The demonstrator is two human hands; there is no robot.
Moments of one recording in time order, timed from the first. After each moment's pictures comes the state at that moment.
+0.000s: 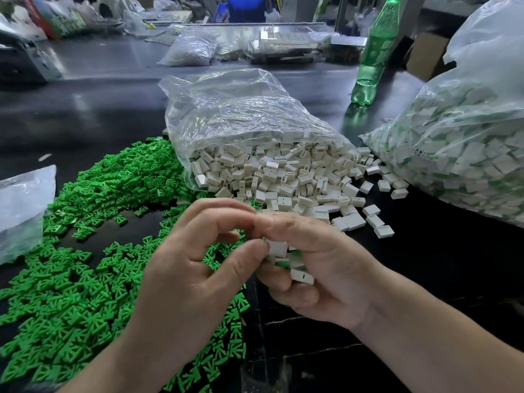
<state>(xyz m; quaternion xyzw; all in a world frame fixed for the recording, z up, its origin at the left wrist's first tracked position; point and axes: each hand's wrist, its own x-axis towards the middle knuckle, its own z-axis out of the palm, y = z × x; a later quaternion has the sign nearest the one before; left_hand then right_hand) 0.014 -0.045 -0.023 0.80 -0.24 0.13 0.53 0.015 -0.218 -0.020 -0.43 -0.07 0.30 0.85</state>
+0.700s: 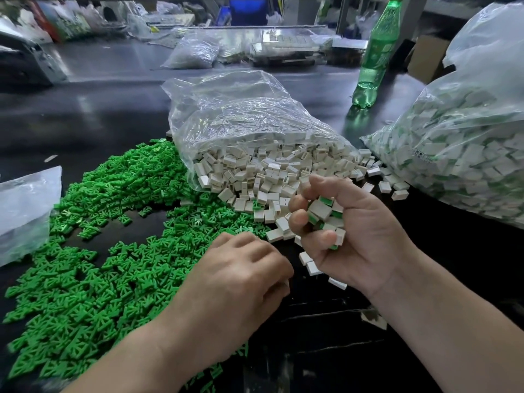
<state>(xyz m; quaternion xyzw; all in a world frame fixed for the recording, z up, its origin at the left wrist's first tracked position) 0.023 -0.058 -0.034 0.88 -0.42 0.10 0.19 0.028 -0.242 -0.005 -0.36 0.11 0.16 0.91</state>
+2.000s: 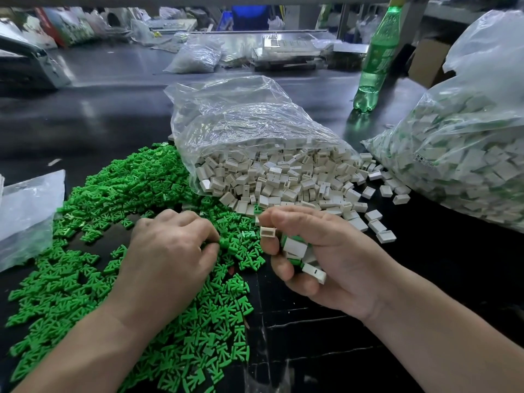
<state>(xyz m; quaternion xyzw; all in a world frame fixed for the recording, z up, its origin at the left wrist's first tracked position) 0.052 -0.016 -0.029 0.97 -0.19 0.12 0.11 0.020 -0.228 -0.017 -0.50 0.00 0.22 0.84</state>
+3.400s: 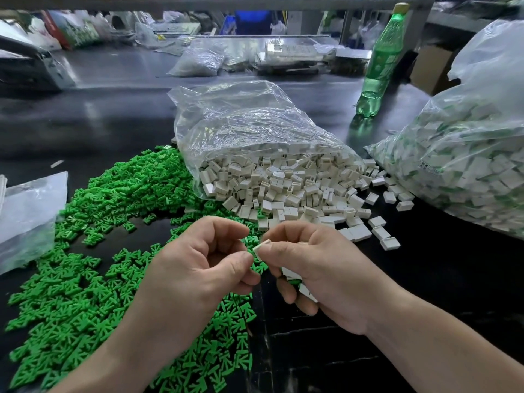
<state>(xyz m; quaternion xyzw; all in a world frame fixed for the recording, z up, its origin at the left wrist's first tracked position) 0.030 -0.033 -0.033 0.75 -0.15 -0.05 0.65 0.014 -0.218 -0.019 -0.69 0.01 0.15 0.71</state>
